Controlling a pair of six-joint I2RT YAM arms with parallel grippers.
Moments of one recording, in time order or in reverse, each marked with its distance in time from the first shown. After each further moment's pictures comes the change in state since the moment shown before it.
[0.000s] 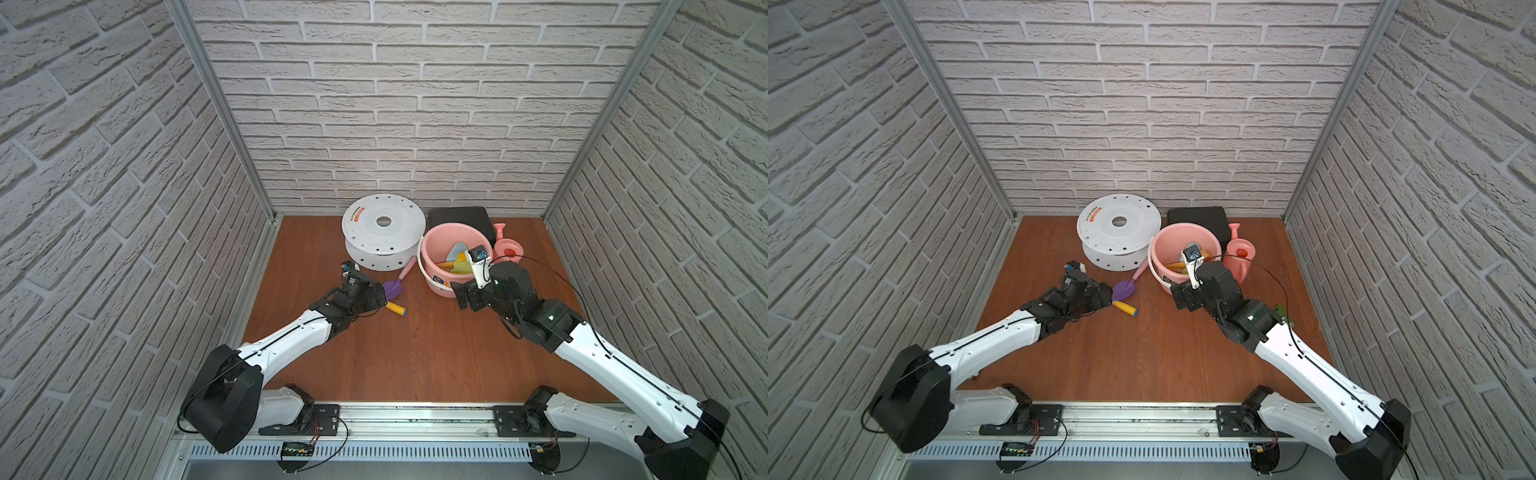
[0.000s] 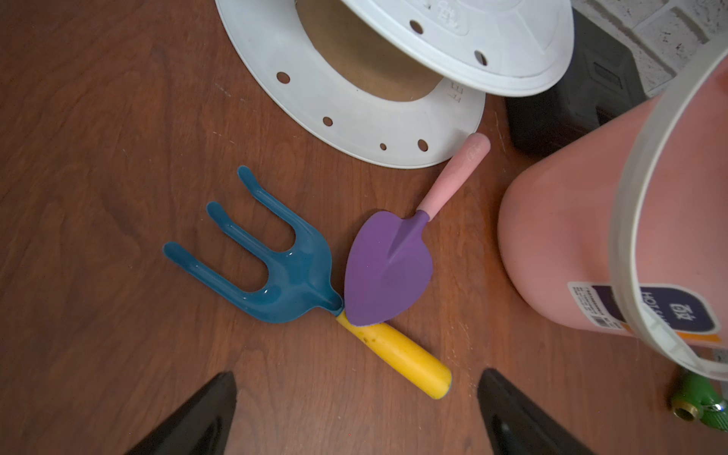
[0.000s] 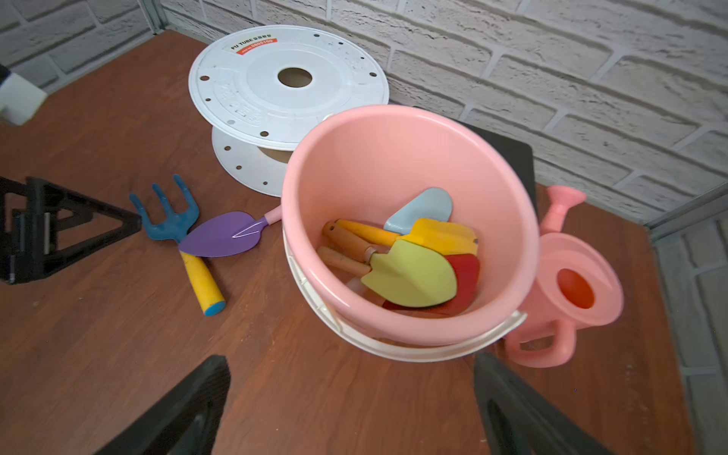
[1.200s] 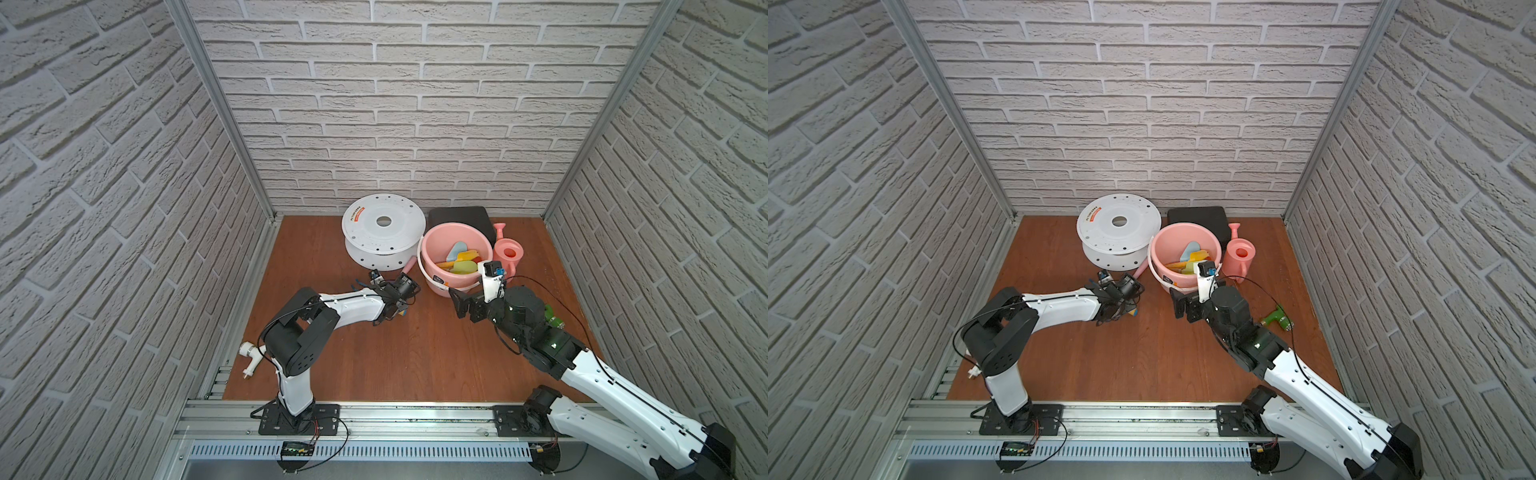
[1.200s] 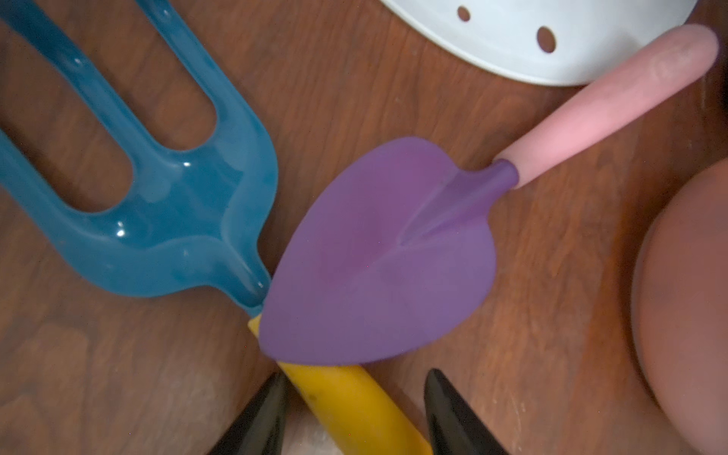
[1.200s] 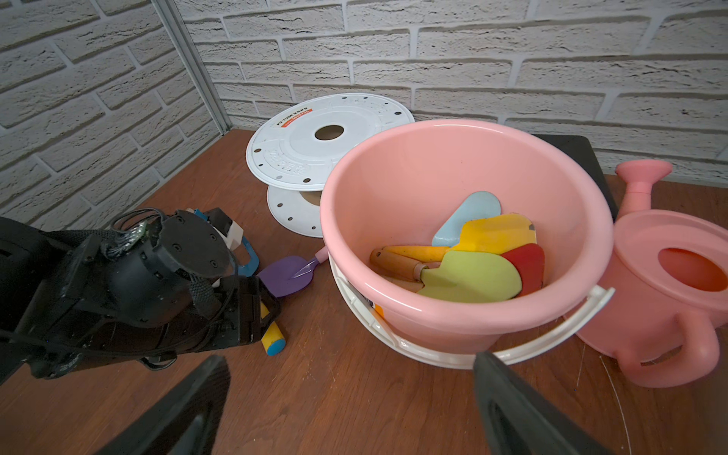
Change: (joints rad) left arm -0.191 0.503 0.311 -0.143 -0.177 -0.443; right arm 0.001 -0.173 -0.248 0.284 -0.066 0.138
